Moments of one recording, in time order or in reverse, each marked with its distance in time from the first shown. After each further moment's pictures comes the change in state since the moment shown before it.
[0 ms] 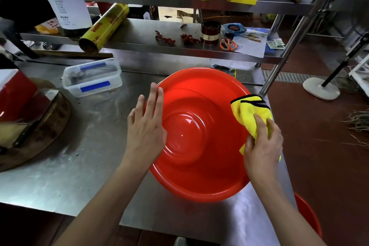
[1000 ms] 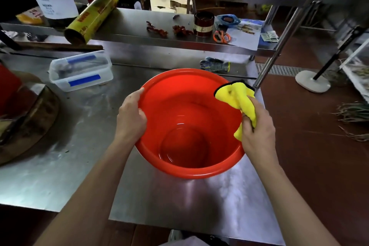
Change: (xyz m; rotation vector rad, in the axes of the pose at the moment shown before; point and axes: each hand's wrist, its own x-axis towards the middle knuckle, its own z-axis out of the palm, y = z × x) left_hand 0.033 -0.026 0.024 -0.485 -0.003 -0.303; right_hand 0.033 -0.008 -0.021 0.344 -0.129 0.012
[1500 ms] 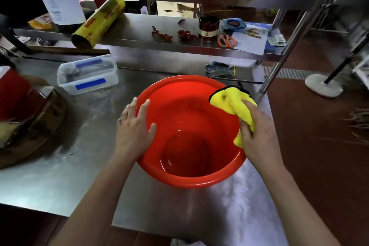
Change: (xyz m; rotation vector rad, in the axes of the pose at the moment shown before) left_hand -0.014 0.003 0.004 0.386 -0.126 0.018; right_hand 0.020 0.003 -0.001 -0.077 -0.131 -0.134
